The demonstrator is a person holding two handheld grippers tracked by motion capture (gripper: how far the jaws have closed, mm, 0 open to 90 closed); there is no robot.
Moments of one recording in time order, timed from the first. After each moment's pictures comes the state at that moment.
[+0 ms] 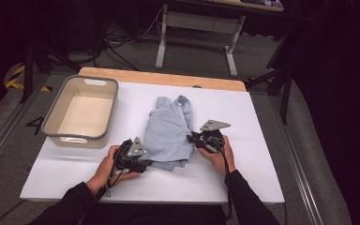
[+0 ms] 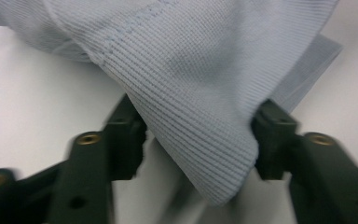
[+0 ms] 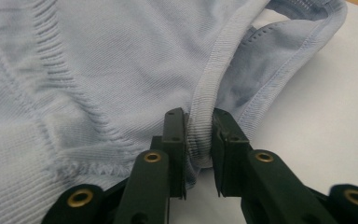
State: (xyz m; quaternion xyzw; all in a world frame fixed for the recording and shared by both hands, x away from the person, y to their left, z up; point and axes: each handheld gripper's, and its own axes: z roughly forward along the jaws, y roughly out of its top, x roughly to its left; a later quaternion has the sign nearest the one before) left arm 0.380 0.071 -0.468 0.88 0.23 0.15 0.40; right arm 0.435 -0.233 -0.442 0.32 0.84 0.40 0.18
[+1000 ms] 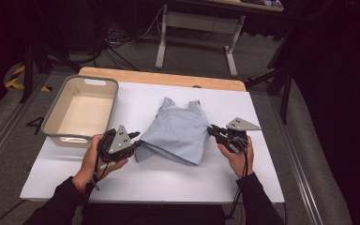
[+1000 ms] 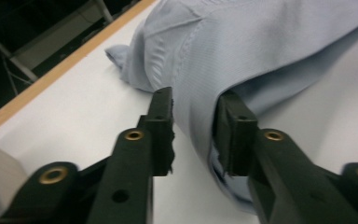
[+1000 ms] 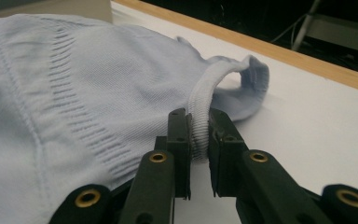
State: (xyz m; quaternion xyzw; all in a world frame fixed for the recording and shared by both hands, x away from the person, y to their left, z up) left arm 0.363 0.103 -0.410 0.84 0.20 0.25 0.44; right arm 0.409 -0.289 -0.400 0.36 0.78 0.45 0.25
